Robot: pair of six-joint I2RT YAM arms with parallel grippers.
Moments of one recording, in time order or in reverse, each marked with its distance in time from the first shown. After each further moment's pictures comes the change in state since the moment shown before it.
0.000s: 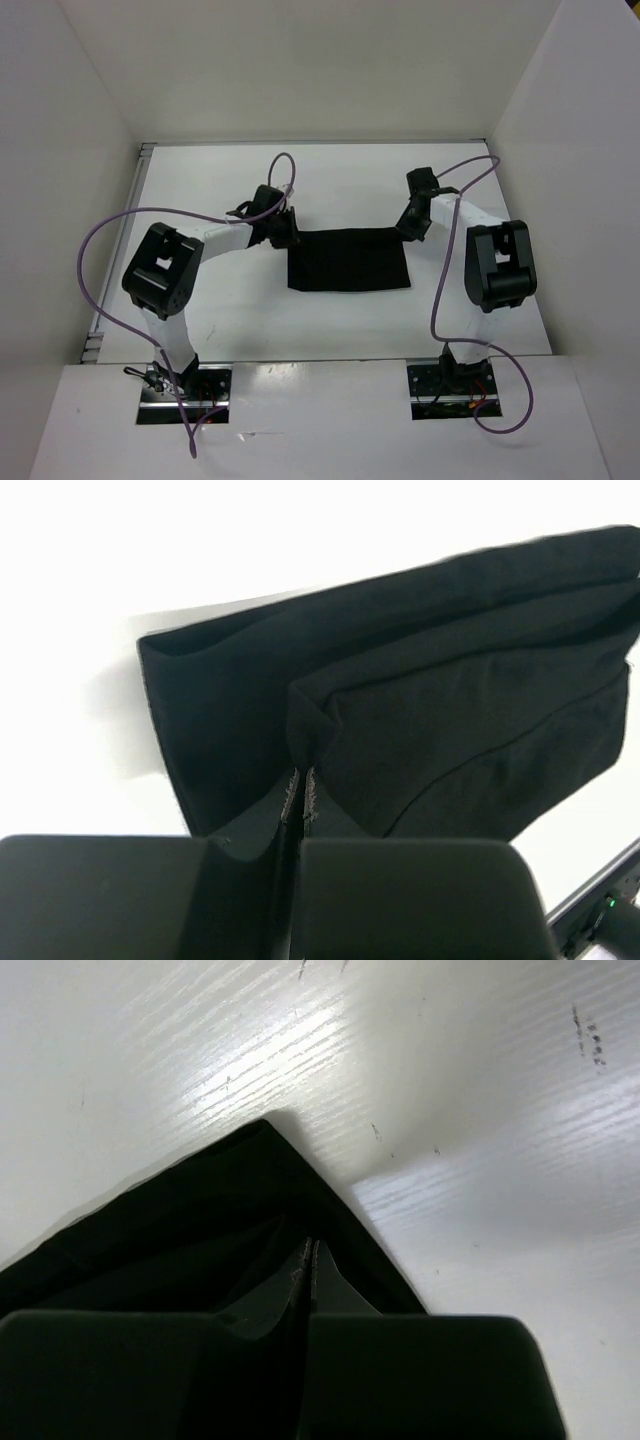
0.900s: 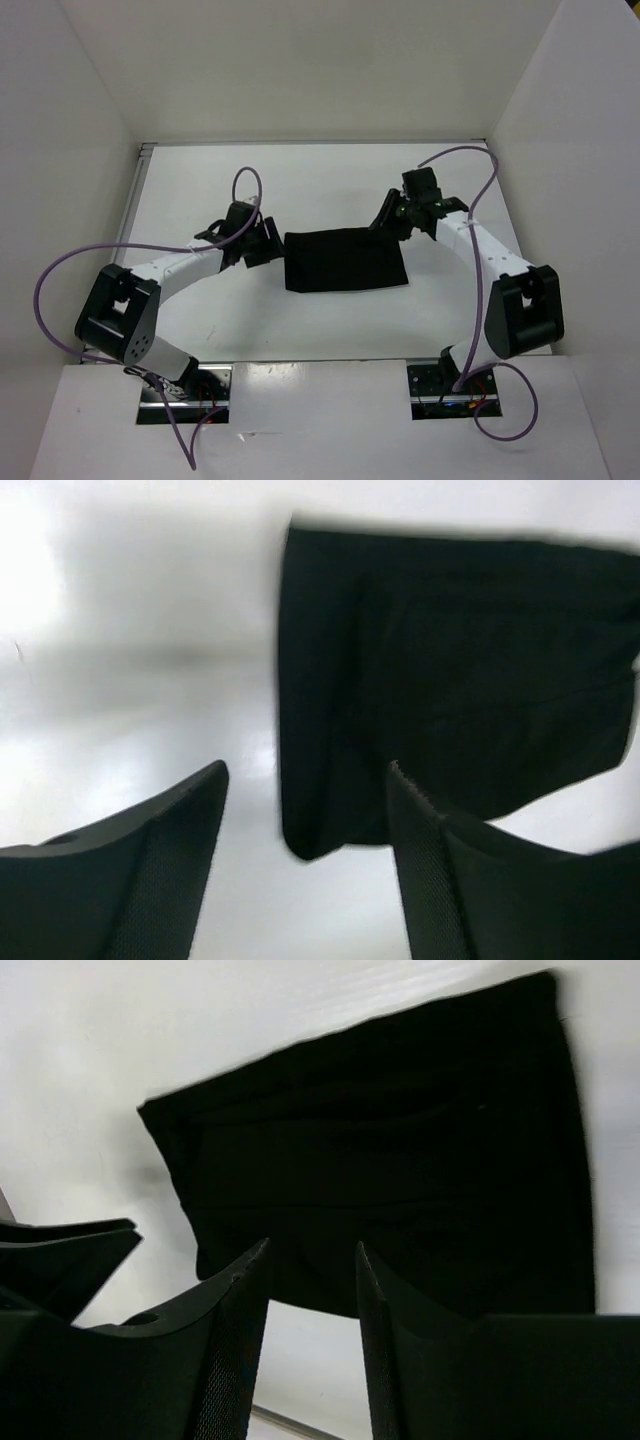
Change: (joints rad) left arm 0.029 -0.339 -0.237 -0.089 -0.167 -0.134; right arm 0.113 -0.327 -0.098 0.085 -0.227 -0.040
